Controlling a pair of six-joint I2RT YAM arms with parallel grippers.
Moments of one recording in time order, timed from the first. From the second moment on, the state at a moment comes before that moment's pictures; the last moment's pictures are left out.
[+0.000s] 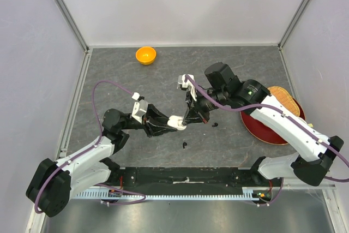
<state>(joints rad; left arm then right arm) -0.57 0.97 0.35 0.99 1.02 -0.41 0.81 1.32 1.48 -0.89 -0.70 -0.14</state>
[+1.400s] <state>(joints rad) -0.57 1.01 0.35 1.12 1.00 -0.51 0.86 1.34 1.53 -0.95 -0.62 -0.20</state>
